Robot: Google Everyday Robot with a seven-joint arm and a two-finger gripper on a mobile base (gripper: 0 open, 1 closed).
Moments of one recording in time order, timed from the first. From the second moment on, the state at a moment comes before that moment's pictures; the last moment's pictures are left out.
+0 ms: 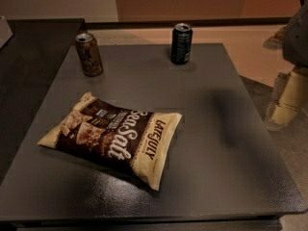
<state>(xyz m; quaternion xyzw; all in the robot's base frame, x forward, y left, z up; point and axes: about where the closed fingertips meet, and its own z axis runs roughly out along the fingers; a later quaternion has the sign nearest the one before) 0.438 -0.217 0.976 -0.60 0.78 -0.03 0.16</state>
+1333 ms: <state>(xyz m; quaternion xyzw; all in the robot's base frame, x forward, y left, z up) 0.541 -0.212 0.959 -0.59 0.77 0.02 0.26</state>
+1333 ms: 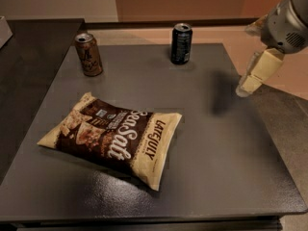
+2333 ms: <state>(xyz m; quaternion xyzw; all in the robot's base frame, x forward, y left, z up) 0.675 -0.191 0.932 -0.52 0.76 0.11 0.38</state>
